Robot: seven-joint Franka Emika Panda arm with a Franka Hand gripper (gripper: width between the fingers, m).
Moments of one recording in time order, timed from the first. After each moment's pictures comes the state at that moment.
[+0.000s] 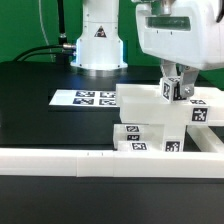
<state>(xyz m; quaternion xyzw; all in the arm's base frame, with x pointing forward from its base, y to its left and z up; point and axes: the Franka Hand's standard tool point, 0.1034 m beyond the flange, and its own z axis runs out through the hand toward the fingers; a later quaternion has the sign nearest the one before) 0.647 0.074 0.112 -0.76 0.64 0.02 0.08</state>
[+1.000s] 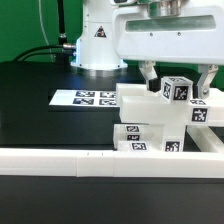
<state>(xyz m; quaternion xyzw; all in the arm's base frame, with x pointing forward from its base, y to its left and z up) 0.647 0.069 0.110 -0.92 0.38 0.00 0.07</state>
